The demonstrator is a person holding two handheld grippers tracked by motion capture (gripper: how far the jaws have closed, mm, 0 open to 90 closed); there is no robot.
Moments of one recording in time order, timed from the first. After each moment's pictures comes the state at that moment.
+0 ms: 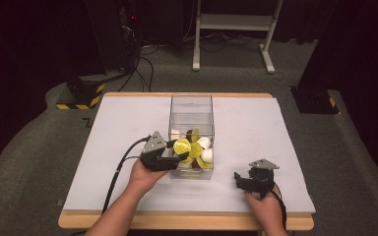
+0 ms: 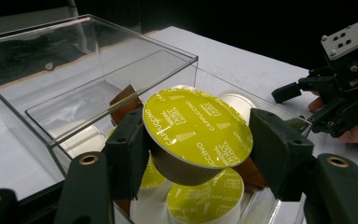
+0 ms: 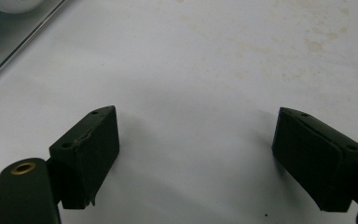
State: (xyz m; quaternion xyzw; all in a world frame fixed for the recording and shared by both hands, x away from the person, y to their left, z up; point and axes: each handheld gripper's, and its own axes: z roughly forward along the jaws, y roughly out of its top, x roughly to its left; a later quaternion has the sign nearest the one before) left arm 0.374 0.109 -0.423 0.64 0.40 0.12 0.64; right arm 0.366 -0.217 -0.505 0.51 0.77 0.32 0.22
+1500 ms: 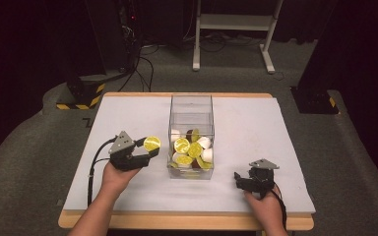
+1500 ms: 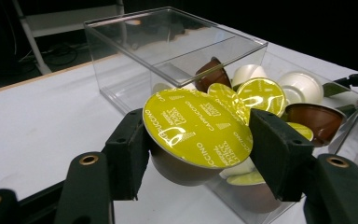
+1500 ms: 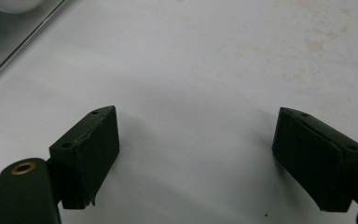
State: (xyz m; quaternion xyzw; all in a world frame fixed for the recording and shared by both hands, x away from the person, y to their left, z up) left arm 0.370 0.188 -0.425 0.61 0.45 0.17 0.63; right arm 0.366 -0.217 -0.505 0.51 0.77 0.32 0.22
